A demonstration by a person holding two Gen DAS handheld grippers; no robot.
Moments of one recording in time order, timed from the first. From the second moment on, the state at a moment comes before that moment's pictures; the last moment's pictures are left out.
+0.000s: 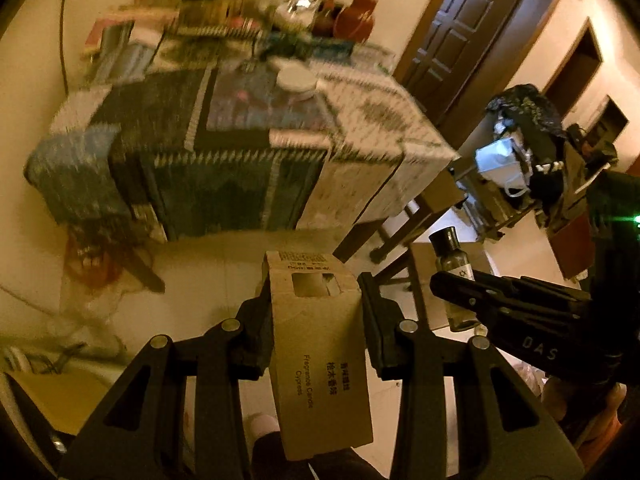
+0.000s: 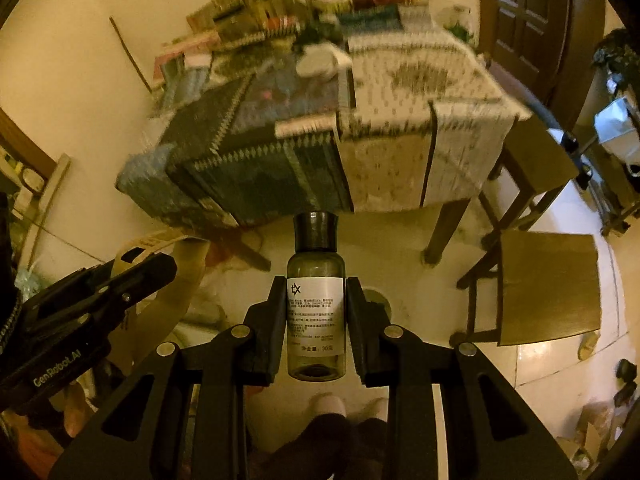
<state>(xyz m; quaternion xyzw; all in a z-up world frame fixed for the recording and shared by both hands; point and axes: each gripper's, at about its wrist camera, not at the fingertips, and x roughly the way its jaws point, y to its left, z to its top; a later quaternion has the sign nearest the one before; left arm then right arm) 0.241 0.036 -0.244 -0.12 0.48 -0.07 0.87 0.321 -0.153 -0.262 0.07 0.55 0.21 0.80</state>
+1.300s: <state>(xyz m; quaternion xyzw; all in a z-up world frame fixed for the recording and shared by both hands) 0.339 -0.005 -0.591 -0.17 0.63 -0.03 0.75 0.386 -0.165 -0.537 0.02 0.64 0.20 0.74</state>
